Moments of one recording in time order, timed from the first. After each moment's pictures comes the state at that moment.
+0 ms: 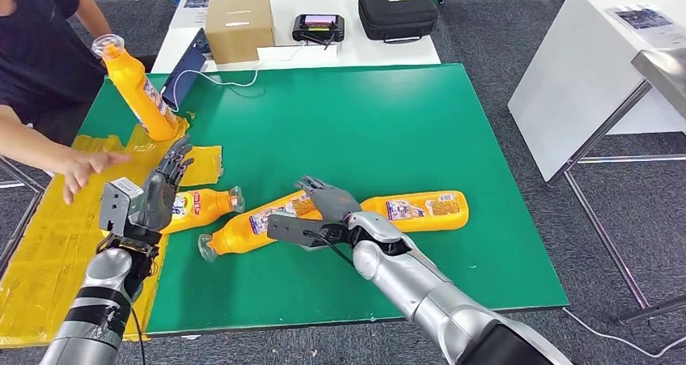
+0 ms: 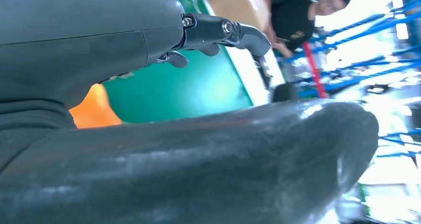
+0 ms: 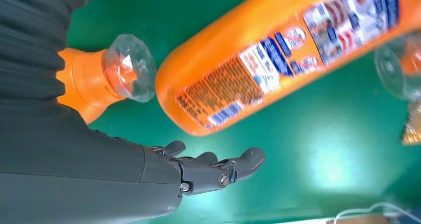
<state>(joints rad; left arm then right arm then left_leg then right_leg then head) -0.35 0.12 -0.03 -1.14 -0.11 -0.22 -0.43 -0.65 0.18 0.79 -0.74 0.62 0.03 0.11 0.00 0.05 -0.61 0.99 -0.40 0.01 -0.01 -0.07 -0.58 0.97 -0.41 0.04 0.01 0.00</state>
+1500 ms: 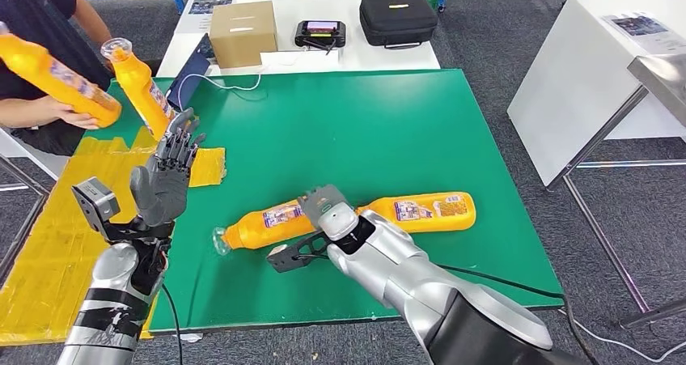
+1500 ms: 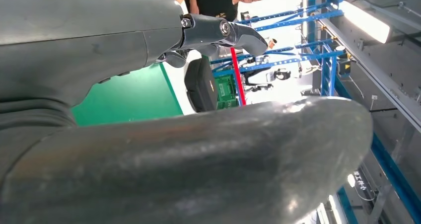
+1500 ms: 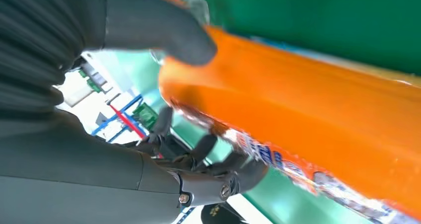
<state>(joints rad) -0.33 0.03 -0.07 -1.33 0.06 -0.31 -0.45 -0.85 0.29 1.11 -0.36 1.04 0.29 0.23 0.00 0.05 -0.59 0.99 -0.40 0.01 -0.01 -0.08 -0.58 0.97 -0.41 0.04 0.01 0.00</state>
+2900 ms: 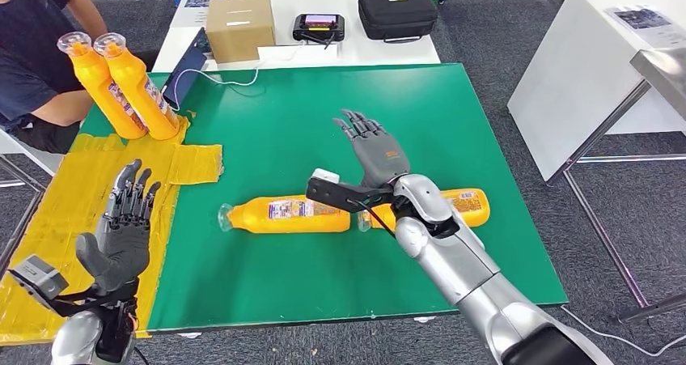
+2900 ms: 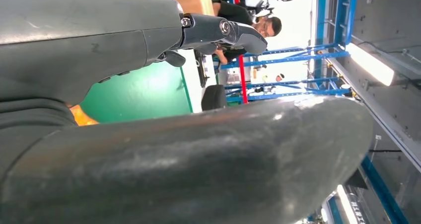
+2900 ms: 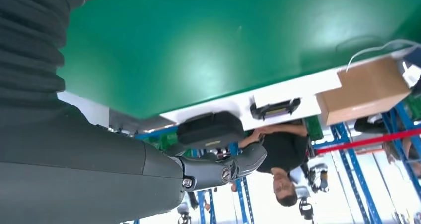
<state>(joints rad) -0.01 0.03 0.09 -1.60 0.08 -0.33 -0.48 -0.62 -0.01 0.64 -1.12 0.86 -0.08 0.10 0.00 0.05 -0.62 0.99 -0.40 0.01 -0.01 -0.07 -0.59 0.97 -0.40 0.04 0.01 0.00</state>
